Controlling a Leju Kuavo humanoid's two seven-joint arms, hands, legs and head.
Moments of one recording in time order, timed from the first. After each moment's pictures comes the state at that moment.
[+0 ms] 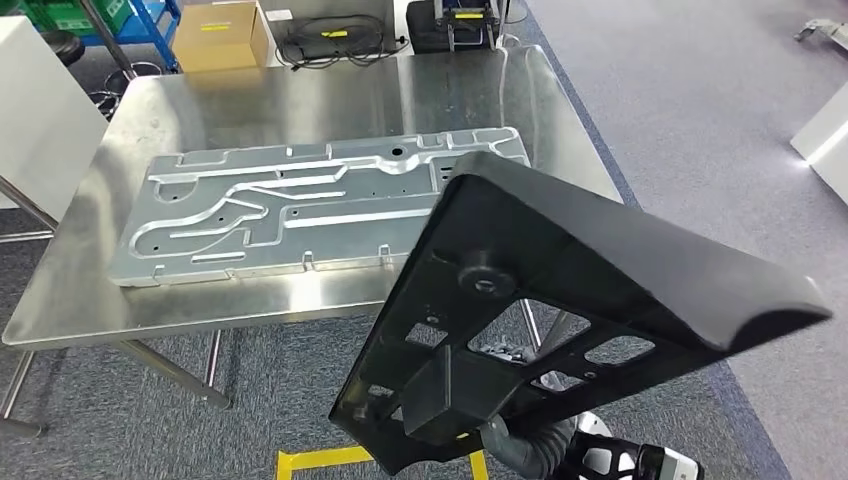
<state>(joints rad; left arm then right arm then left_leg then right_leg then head) -0.10 -0.03 1.29 -0.22 -1.02 0.00 -0.24 0.03 -0.09 0.41 -1.93 0.07 0.43 -0.68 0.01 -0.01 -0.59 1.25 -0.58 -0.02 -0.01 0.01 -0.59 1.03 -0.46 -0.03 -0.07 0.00</state>
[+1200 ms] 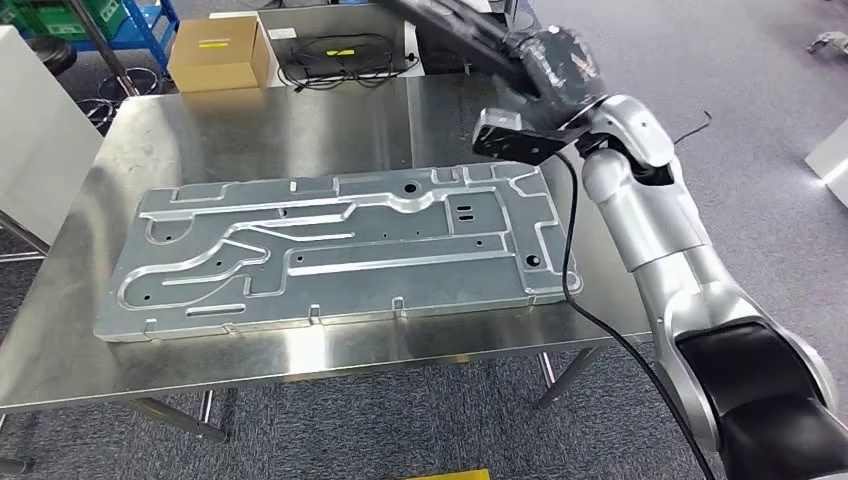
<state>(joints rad) -0.10 -0.02 1.29 -0.22 -1.03 -0.05 -0.29 -1.08 -0.14 0.39 -0.94 1.08 -0.13 -0.39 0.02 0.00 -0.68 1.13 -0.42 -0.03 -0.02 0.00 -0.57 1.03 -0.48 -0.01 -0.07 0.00</state>
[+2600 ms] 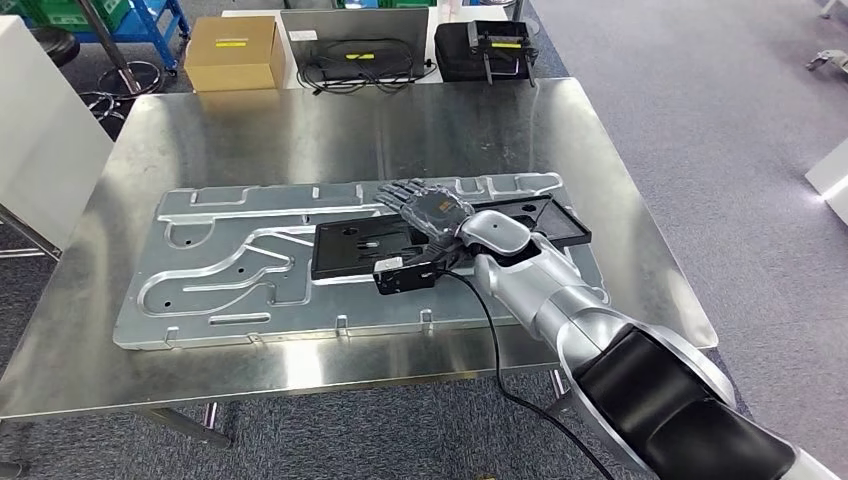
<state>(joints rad) -0.10 -0.01 1.29 -0.22 -1.01 -0.08 -0.39 -1.05 0.12 0.73 -0.40 1.15 -0.21 -0.36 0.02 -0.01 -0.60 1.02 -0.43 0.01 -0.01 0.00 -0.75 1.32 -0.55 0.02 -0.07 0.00</state>
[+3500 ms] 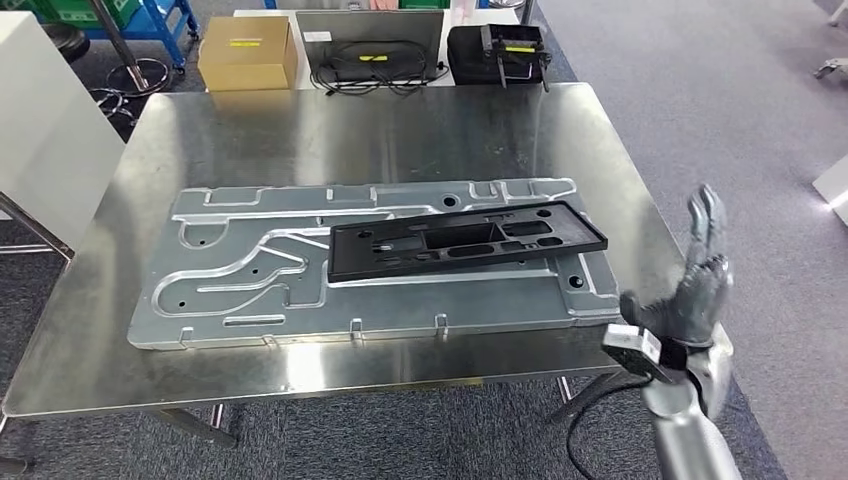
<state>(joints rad) -0.07 -0.04 1.35 -0.22 -0.93 -0.09 -0.41 -0.10 -0.15 -0.13 -1.58 0.68 -0.63 -0.67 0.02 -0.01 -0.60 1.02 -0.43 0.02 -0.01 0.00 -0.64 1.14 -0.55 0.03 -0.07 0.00</state>
